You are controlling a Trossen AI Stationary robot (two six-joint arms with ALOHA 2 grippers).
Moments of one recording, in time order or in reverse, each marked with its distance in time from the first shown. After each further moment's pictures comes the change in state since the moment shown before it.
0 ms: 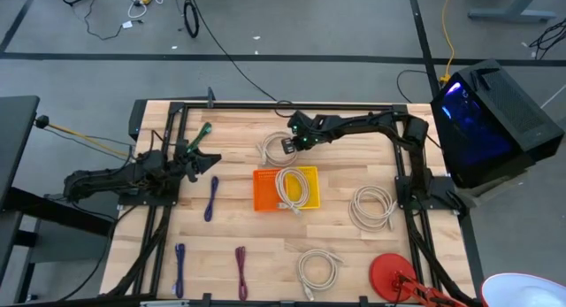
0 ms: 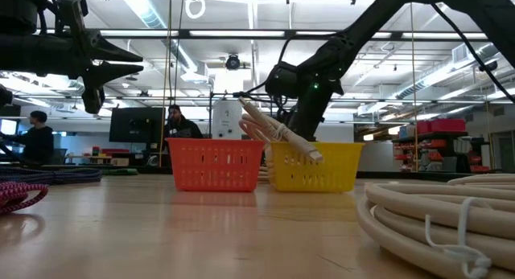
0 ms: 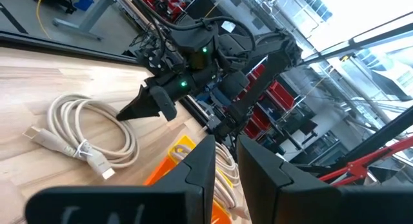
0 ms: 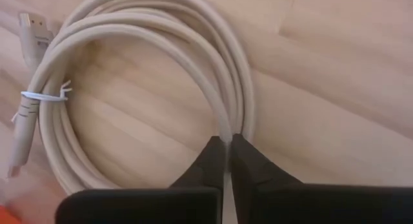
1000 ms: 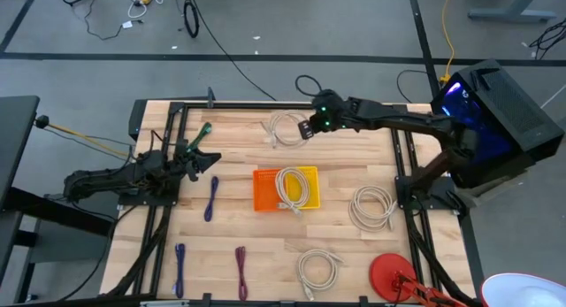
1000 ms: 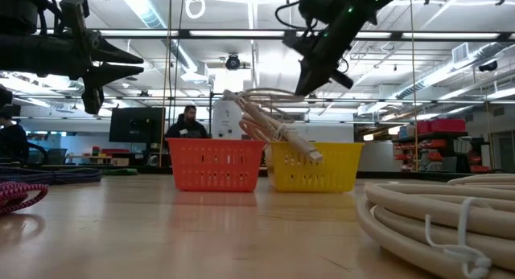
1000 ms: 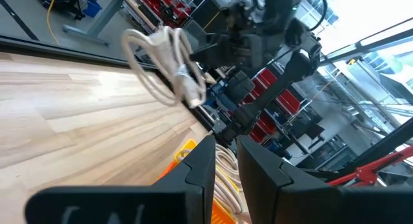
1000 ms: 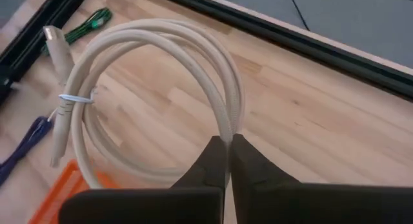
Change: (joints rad) left arm 0.000 0.000 0.000 -0.004 -0.030 0.008; right arm 0.021 -0.450 0.000 -0.187 0.106 -0.163
